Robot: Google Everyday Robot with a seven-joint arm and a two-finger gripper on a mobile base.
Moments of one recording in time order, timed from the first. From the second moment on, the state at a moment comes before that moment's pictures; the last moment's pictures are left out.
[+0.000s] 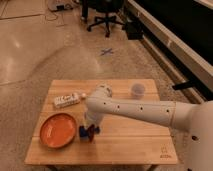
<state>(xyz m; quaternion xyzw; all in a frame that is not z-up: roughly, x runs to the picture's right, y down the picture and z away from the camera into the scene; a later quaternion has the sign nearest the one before) -0.101 0.193 0.788 -0.09 -0.35 -0.73 0.58</state>
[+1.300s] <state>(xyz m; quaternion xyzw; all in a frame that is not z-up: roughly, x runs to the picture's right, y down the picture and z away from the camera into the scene) -0.092 0.163 0.807 -0.08 -0.33 -0.74 0.58</state>
